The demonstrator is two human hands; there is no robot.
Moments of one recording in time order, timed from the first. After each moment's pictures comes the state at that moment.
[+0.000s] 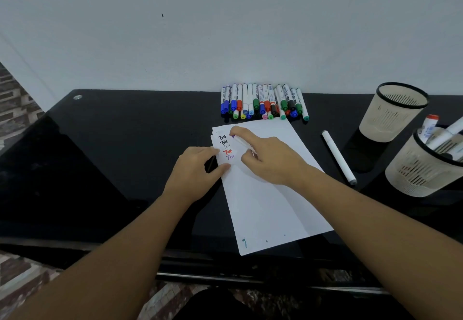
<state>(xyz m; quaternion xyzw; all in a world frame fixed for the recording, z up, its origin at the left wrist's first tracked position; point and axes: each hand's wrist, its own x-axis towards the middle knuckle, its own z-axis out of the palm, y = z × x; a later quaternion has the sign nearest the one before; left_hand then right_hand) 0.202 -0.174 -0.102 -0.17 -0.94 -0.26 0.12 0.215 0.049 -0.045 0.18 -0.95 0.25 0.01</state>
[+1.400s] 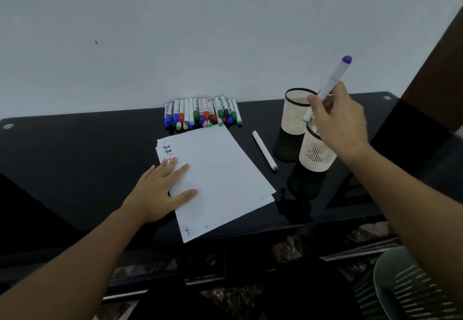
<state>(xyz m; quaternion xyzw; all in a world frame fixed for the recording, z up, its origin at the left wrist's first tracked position) 0.233 -0.155 -0.095 -0.27 -0.96 -0.11 -0.05 0.327 0.236 0.051 -0.15 -0.89 0.29 0.33</state>
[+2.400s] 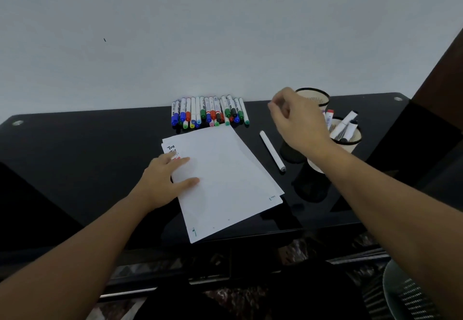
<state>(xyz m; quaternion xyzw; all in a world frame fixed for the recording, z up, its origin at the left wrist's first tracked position) 0.218 -0.149 -0.081 -0.21 -0.95 -0.24 -0.05 0.287 0.184 0.040 -0.03 -0.92 0.26 0.29</state>
